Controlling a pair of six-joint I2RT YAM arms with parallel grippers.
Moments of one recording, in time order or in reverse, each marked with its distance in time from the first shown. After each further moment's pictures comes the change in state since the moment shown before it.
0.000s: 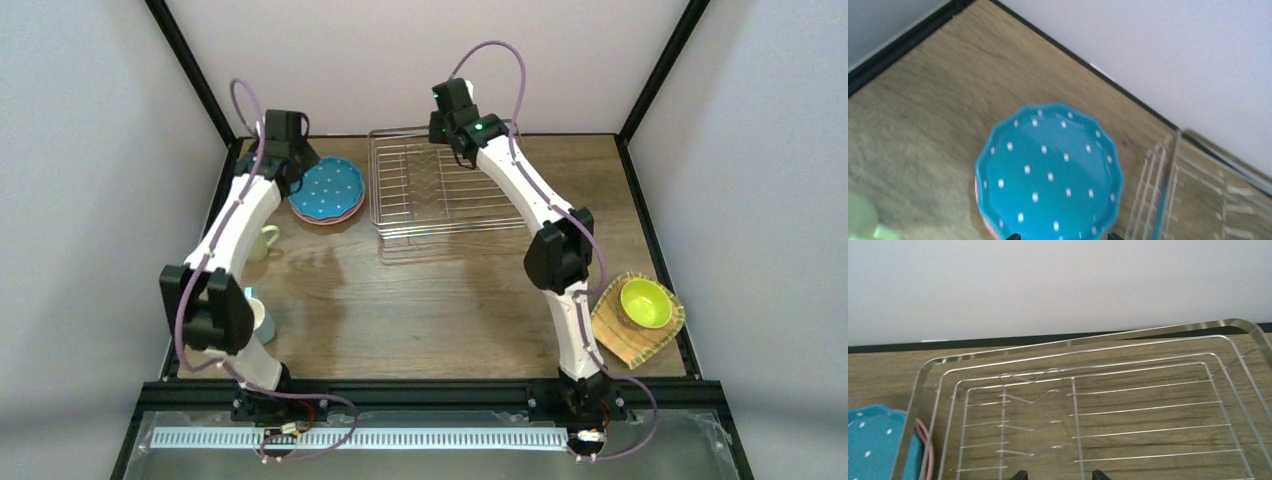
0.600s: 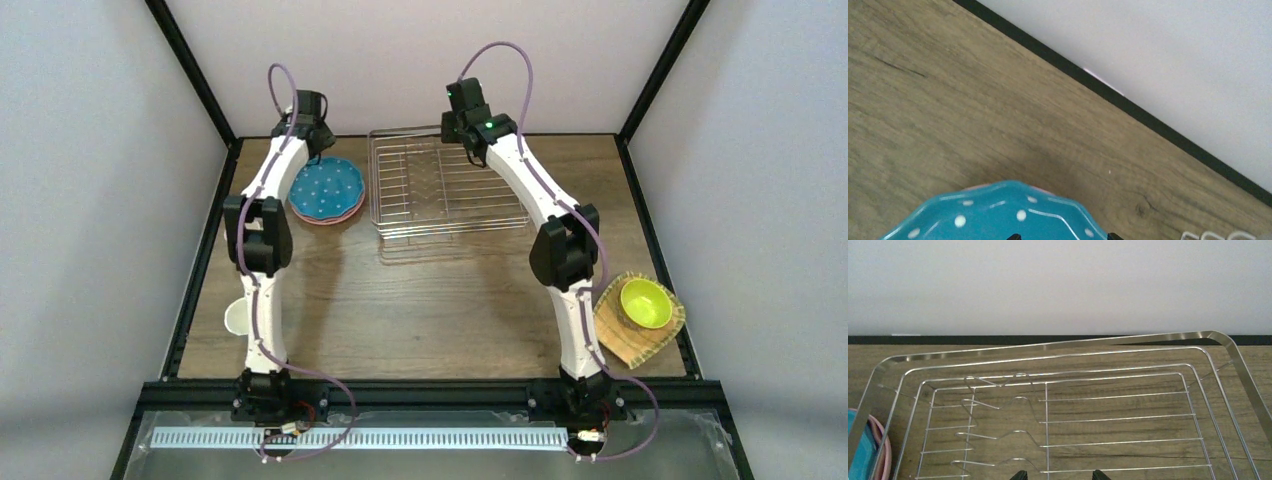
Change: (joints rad) left arm 0.096 0.712 0.642 -0.014 0.060 0.059; right arm -0.069 -0.001 -0.043 0.043 -0.031 -0.096
